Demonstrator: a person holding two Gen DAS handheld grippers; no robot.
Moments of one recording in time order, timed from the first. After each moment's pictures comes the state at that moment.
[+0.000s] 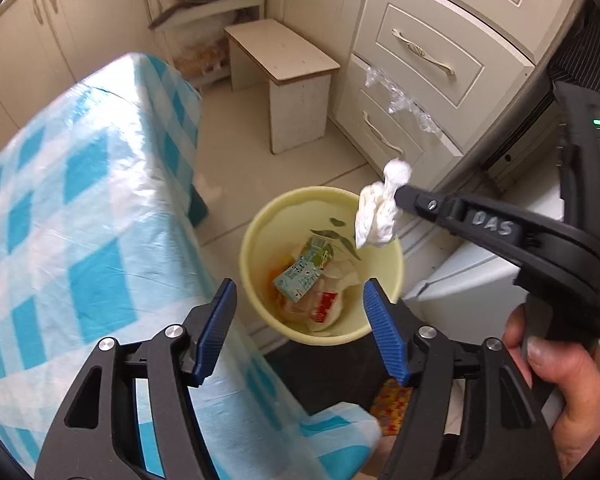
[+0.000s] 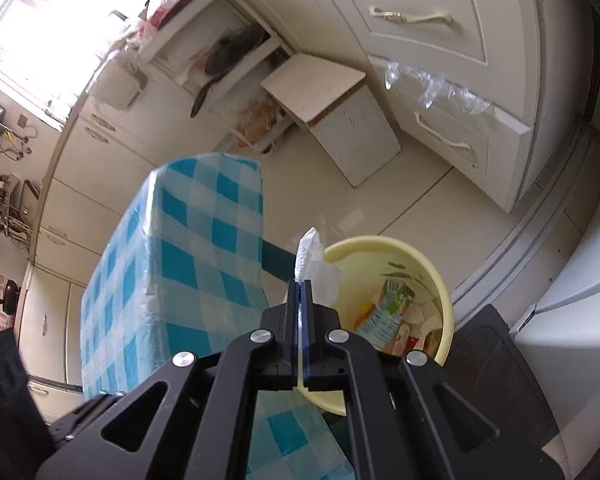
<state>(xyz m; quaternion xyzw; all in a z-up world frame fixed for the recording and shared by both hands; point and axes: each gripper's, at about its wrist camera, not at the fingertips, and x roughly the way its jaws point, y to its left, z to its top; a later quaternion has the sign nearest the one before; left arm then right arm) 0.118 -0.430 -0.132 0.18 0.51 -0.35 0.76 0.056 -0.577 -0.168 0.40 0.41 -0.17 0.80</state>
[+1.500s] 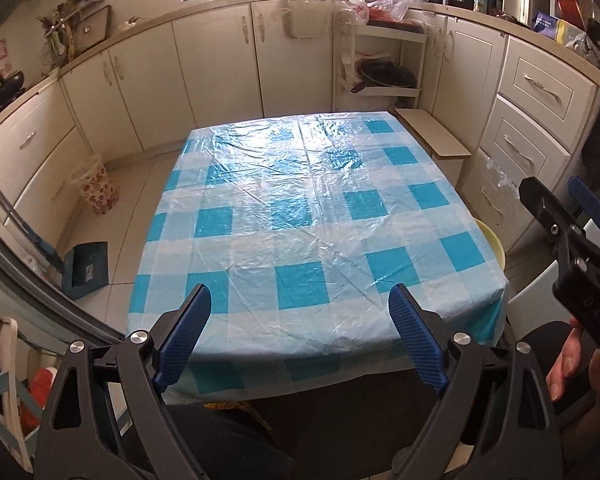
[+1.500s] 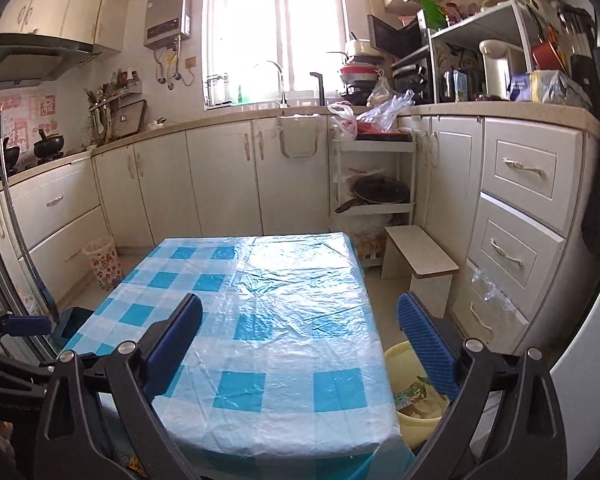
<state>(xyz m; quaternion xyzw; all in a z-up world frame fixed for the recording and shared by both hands) 0.040 -0.063 -0.009 0.10 0.40 -0.17 0.89 -0.028 -0.257 -0.013 0.04 0.19 -0.13 0.97</state>
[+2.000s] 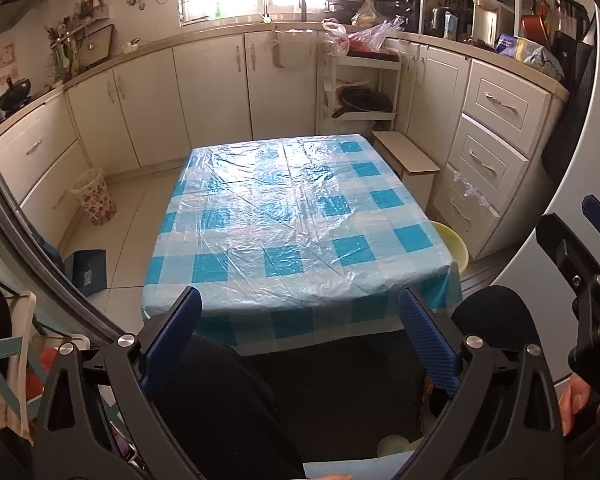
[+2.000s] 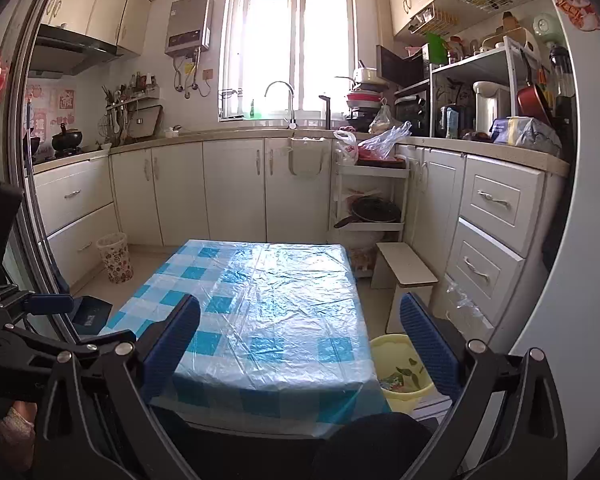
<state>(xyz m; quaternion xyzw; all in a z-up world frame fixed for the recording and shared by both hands) -0.063 -0.034 0.036 0.08 0.36 -0.20 0.91 -0.143 -0.212 0.043 0.01 0.18 -0.15 0.97</state>
